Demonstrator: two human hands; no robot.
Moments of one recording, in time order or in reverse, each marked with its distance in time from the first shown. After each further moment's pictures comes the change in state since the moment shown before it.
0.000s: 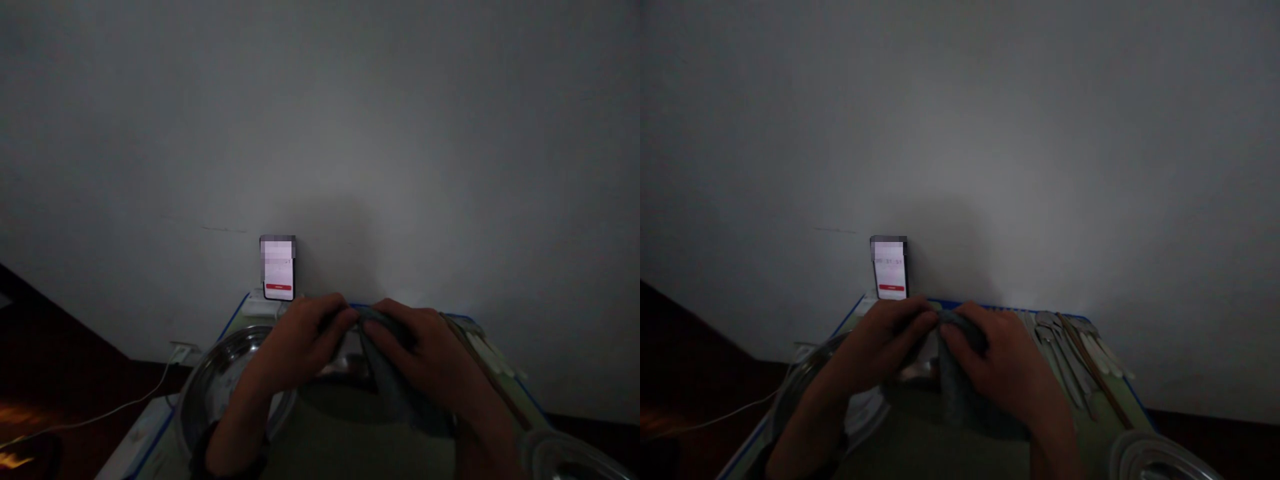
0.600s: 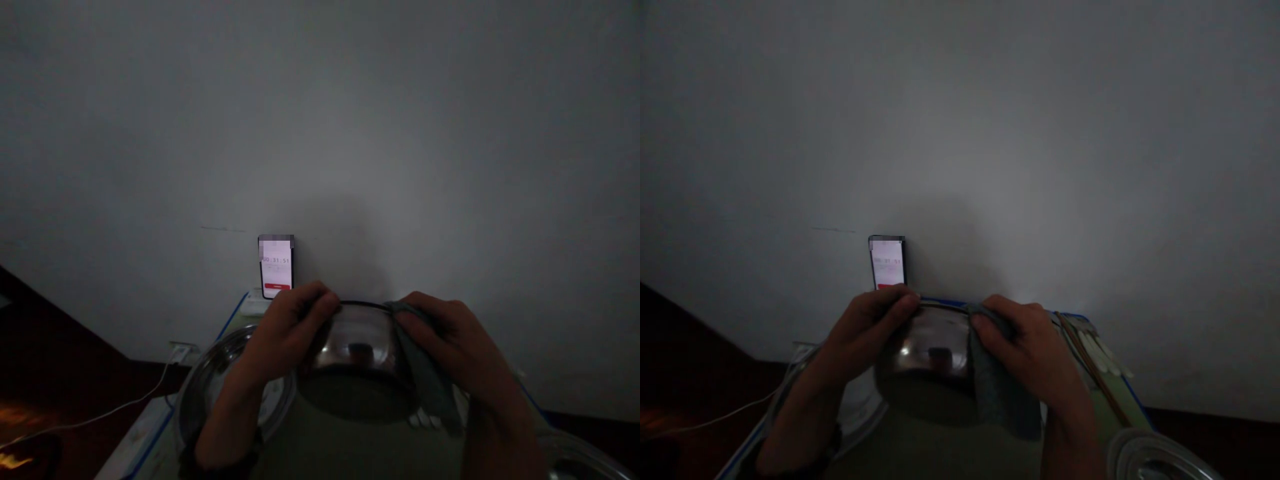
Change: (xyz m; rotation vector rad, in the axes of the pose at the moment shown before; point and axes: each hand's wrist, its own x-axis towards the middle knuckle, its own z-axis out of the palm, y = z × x) left_hand -0.003 -0.010 -0.008 -0.280 0.096 -0.094; right_hand -0.004 0.024 -0.017 0.098 0.054 0.013
